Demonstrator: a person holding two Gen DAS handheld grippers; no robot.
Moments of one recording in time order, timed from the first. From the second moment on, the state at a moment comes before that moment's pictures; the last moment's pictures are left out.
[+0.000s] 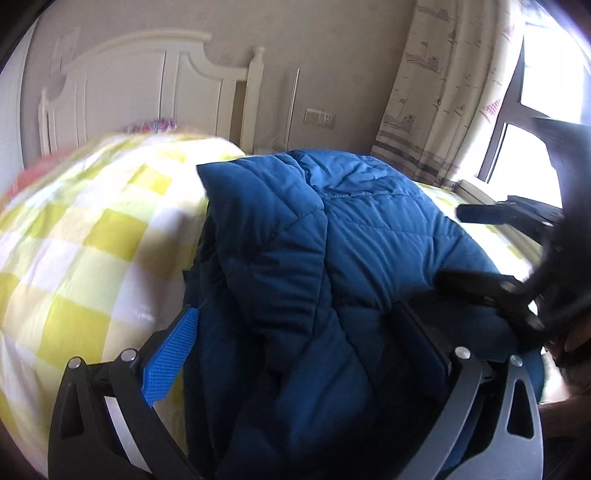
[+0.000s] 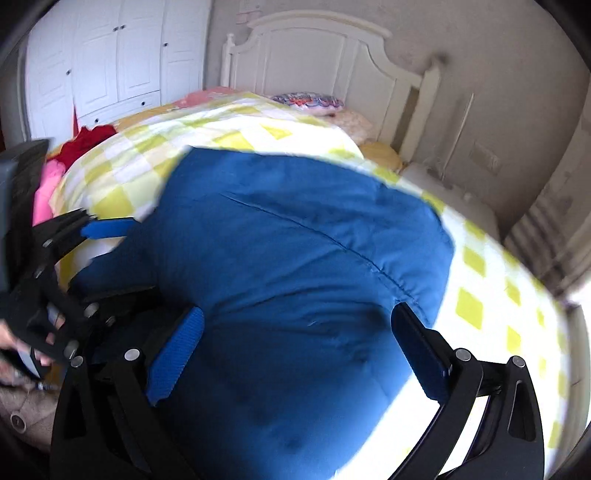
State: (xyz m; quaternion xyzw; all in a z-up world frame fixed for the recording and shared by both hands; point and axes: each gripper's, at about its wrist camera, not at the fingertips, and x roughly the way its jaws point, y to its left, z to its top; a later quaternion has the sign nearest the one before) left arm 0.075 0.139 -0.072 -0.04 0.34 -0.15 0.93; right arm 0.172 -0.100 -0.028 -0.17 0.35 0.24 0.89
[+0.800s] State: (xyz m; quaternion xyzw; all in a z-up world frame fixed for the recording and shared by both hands) left arm 0.035 0.168 -0.096 0.01 0.35 -0.08 0.93; right arm 0.107 -0.050 -0.069 -0.23 0.34 0.33 0.85
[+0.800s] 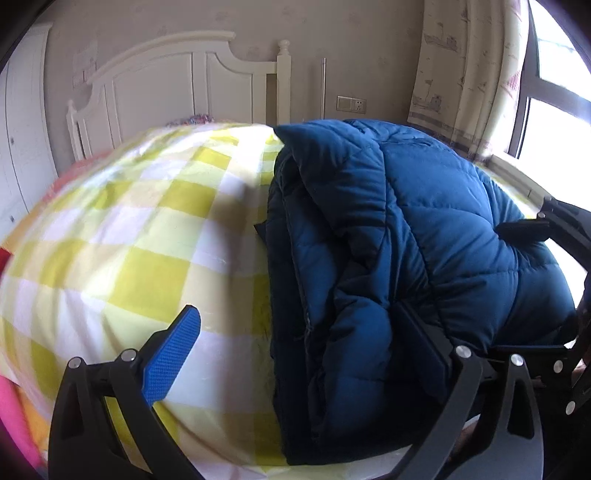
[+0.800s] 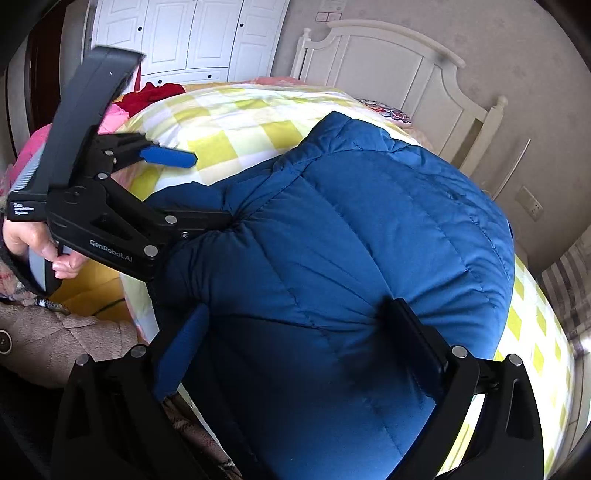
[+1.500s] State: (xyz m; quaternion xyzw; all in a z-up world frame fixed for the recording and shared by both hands) left arm 0.059 0.112 0.031 0.17 0.25 0.00 0.95; right arm 0.117 -0.078 -0.061 -0.18 0.35 0.32 0.86
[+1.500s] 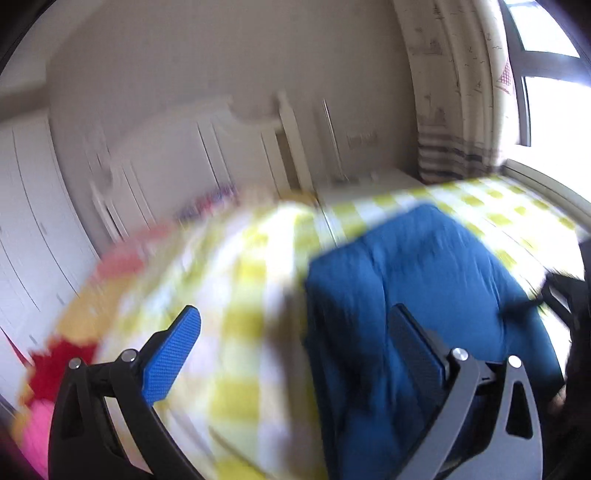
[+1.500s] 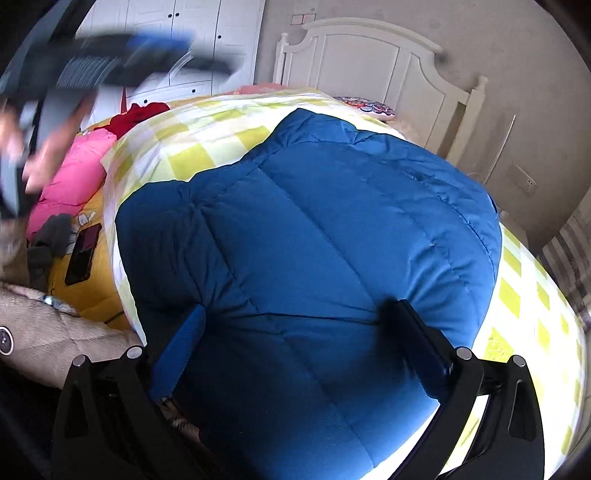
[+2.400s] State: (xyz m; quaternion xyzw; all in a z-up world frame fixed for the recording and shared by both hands) left arm 0.153 0.119 -0.073 0.10 0.34 0.02 0.94; right arm 0.175 -0.142 -0.079 0.01 0.37 0.25 0.90
